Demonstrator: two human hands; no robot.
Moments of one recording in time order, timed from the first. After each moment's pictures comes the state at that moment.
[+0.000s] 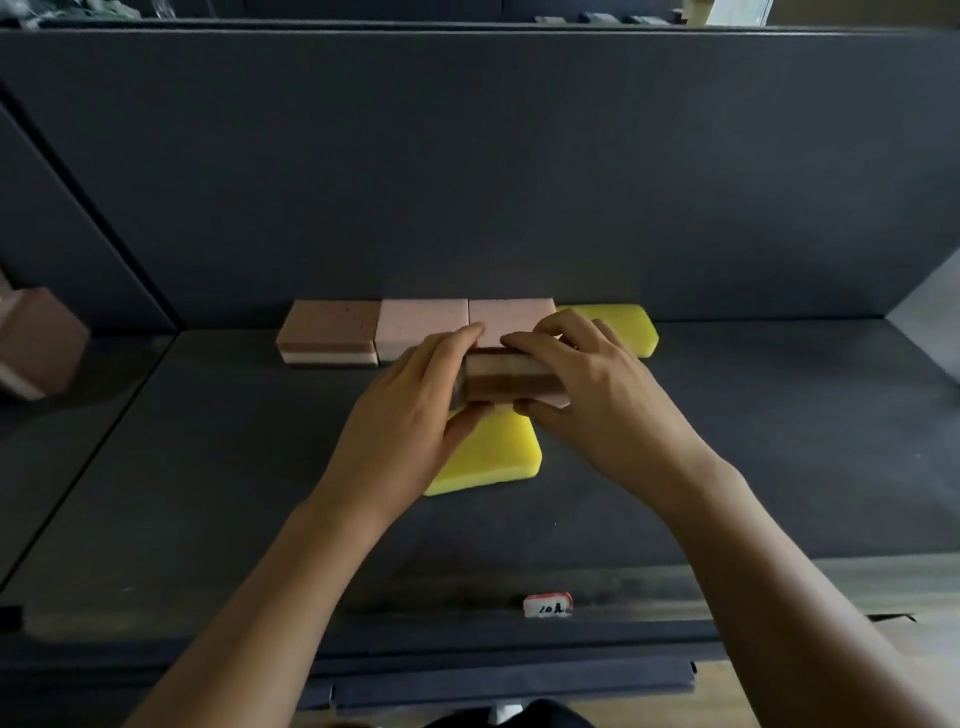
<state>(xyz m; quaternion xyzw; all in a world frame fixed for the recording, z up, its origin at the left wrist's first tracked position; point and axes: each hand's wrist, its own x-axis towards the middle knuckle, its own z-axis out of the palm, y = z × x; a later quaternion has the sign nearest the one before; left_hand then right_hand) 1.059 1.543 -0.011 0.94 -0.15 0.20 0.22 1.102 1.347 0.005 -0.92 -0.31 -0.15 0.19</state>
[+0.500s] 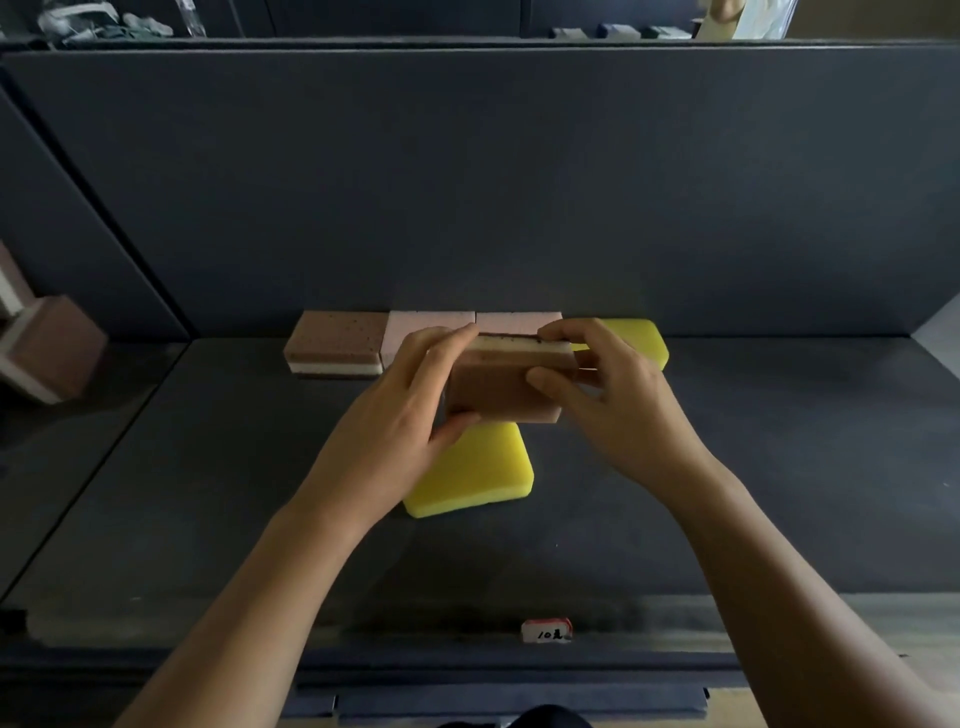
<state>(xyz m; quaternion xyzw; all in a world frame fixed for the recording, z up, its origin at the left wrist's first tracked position) 1.064 1.552 -0.005 0.94 -0.16 0.19 0.23 1.119 1.339 0.000 -0.85 -0.19 -0.05 0.48</state>
